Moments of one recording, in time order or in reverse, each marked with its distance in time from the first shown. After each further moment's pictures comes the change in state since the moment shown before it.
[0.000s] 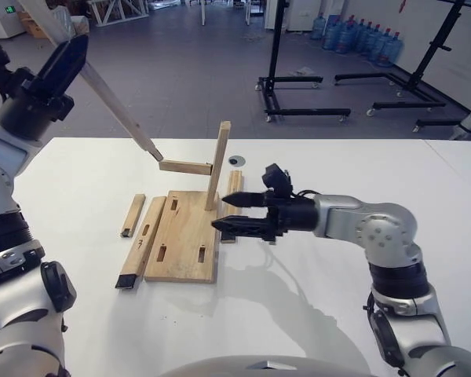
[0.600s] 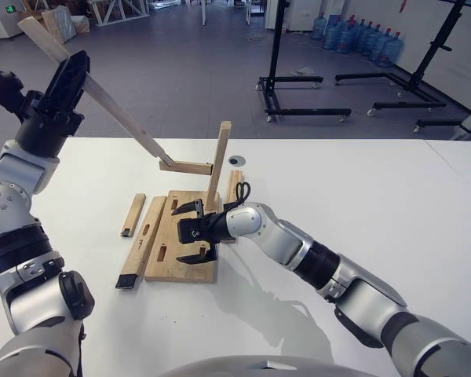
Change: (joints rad) left arm 0.089 -0.124 0.055 -0.051 -0.070 0.025 0.080; right arm -0.231 0.199 0.646 0.542 -0.986 -0.747 0.143
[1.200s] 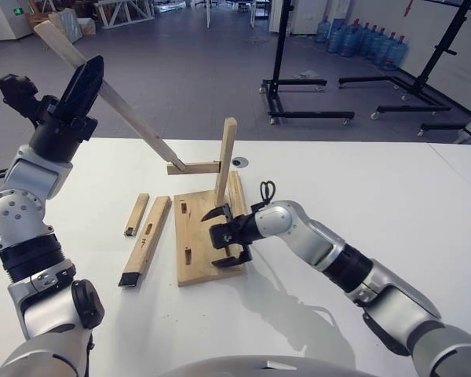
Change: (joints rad) left arm 0.041 -0.061 -0.026 -0.127 -0.021 -0.021 0.079; right arm 0.112 -0.248 -0.074 -0.151 -0.041 -0.035 0.212
